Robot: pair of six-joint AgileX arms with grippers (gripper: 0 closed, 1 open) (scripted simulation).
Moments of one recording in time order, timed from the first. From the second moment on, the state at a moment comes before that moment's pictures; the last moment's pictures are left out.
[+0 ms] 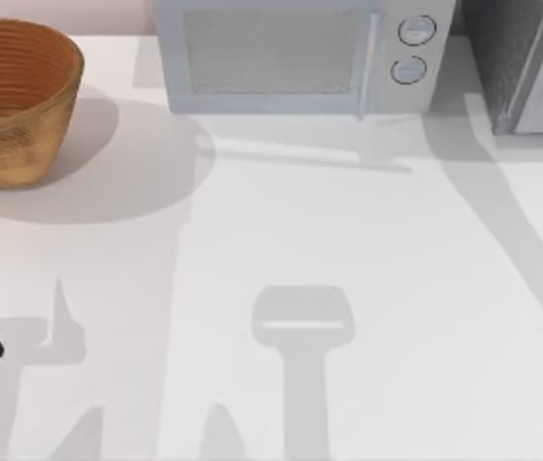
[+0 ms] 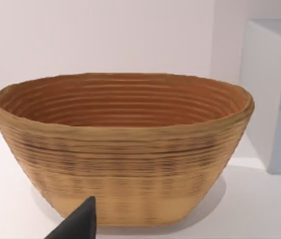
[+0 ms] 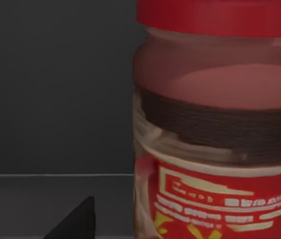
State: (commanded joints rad) left arm 0.00 0.00 0.00 0.00 0.00 0.00; right arm 0.36 1.61 1.99 -0.39 0.39 0.02
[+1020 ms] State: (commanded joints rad) left arm 0.00 0.00 0.00 0.00 0.00 0.00; right arm 0.30 1.86 2.28 -0.43 0.33 0.02
